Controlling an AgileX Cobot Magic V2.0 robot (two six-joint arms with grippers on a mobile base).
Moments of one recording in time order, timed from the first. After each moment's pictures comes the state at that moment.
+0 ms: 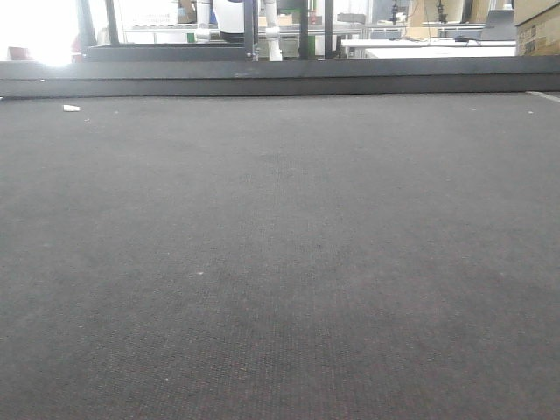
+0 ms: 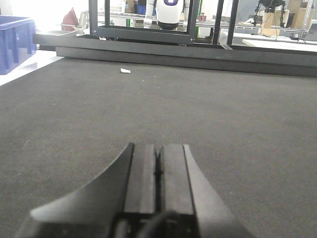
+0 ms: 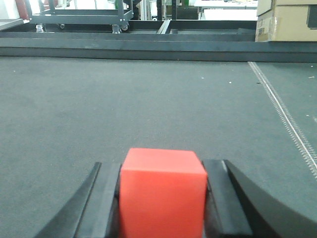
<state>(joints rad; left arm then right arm) -0.03 -0.01 0.03 0.00 0.01 -0.04 0.23 -0.02 -0.55 -0.23 0.77 0.26</state>
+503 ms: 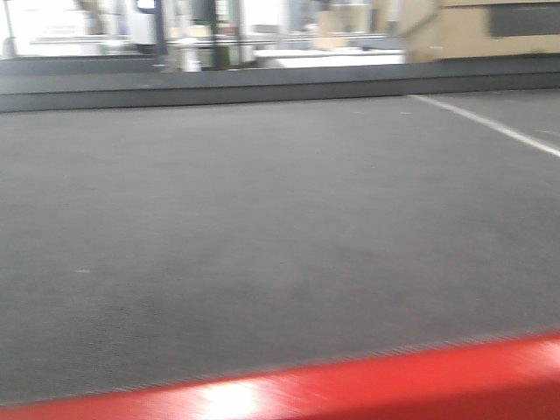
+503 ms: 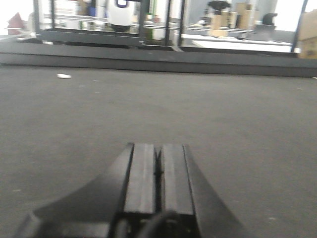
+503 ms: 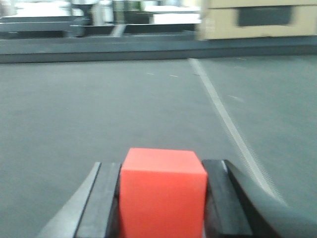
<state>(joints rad) -0.03 -0.01 0.03 0.00 0.01 -0.04 0.23 -0.02 -0.55 -0.23 0.77 0.26</state>
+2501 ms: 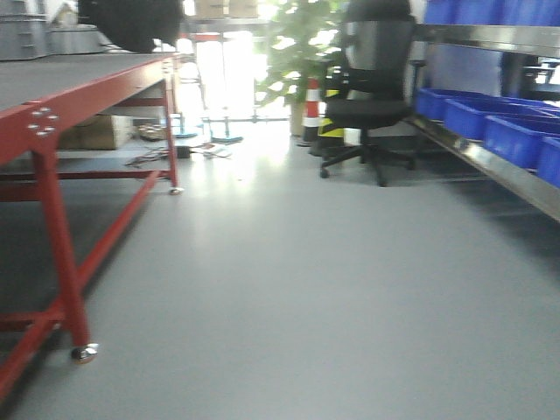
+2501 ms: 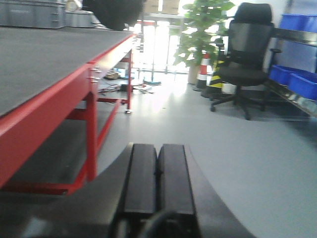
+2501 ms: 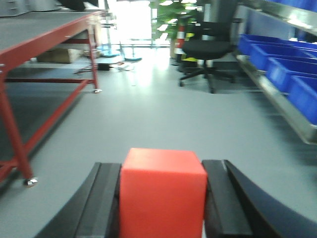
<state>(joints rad) -0.03 -0.01 0.03 0.00 0.01 -0.04 0.23 -0.02 -0.55 -0.23 0.77 0.26</state>
